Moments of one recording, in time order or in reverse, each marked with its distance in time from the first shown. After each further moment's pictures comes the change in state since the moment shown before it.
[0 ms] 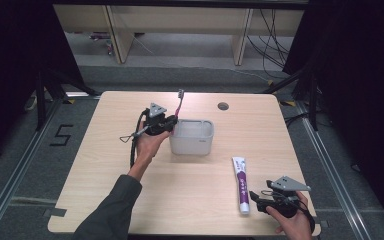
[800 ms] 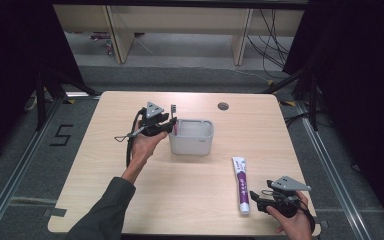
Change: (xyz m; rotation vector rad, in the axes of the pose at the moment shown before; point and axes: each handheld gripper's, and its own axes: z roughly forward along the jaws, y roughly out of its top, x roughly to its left) left arm -0.003 0.010 -0.024 -0.002 0.027 0.038; right arm -0.003 0.000 0.000 -0.004 0.000 -0.023
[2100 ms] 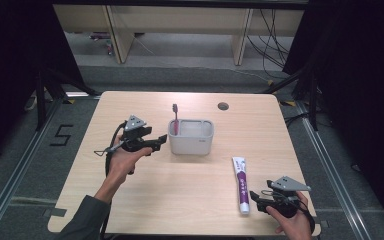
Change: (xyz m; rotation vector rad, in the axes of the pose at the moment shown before) left arm 0.011 -0.029 -0.057 0.063 -0.077 -0.047; right arm 0.001 0.000 0.000 -0.004 -0.016 -0.003
